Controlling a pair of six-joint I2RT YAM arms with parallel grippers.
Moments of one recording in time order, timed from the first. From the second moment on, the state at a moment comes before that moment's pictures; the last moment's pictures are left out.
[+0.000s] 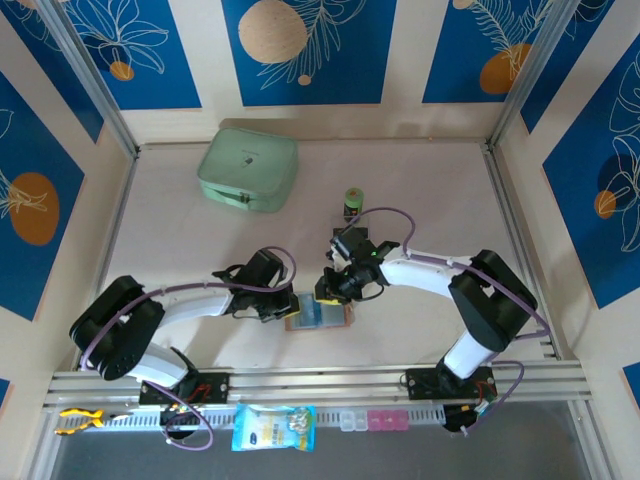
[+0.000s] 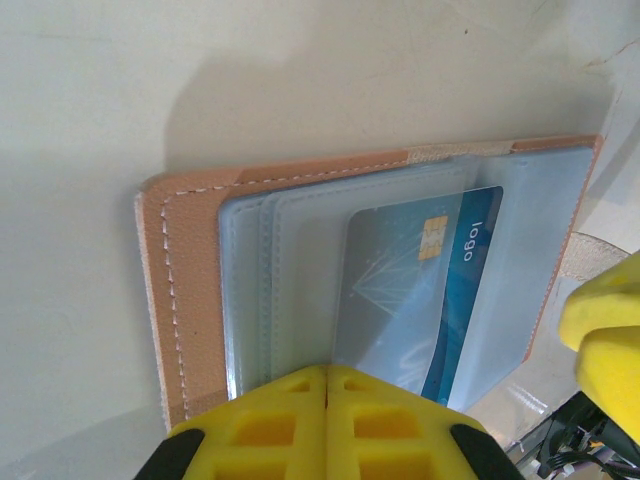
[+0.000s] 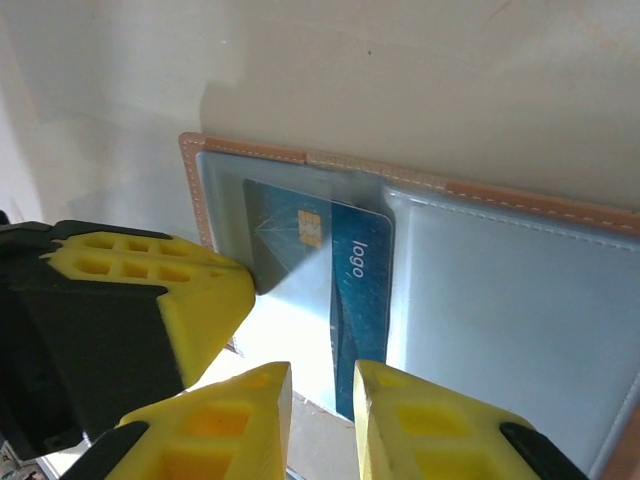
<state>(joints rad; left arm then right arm) -0.74 1.46 0.59 -0.18 0.39 -0.99 0.75 1.61 0.88 -0.42 -0.50 0.81</state>
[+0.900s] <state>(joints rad) -0.74 1.45 0.59 -0.18 0.38 -0.99 0.76 1.69 0.86 -0.37 -0.52 0.80</state>
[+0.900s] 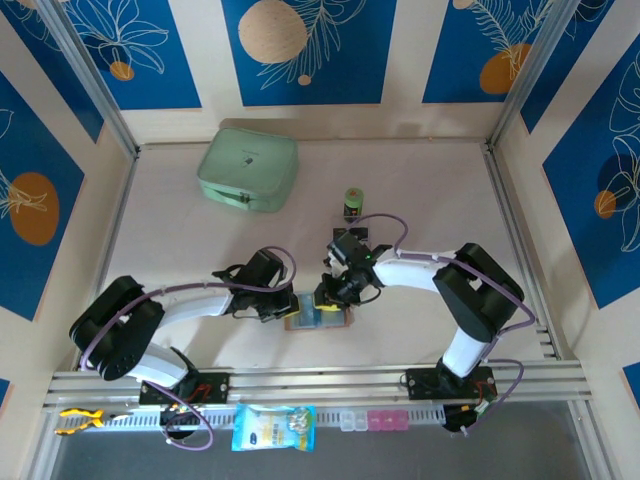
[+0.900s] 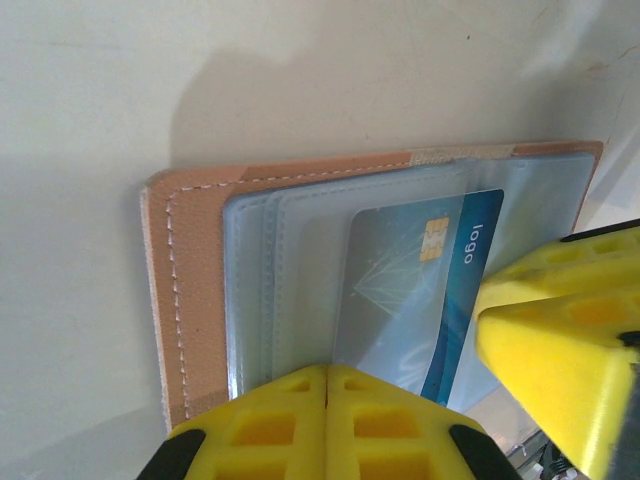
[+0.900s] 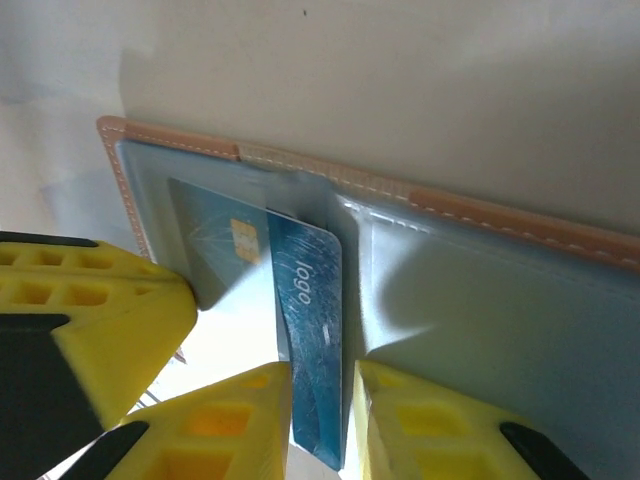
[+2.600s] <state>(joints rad) -0.74 1.45 0.60 -0.22 0.36 -0.99 0.63 1.48 1.04 -0.71 -0.42 0.31</state>
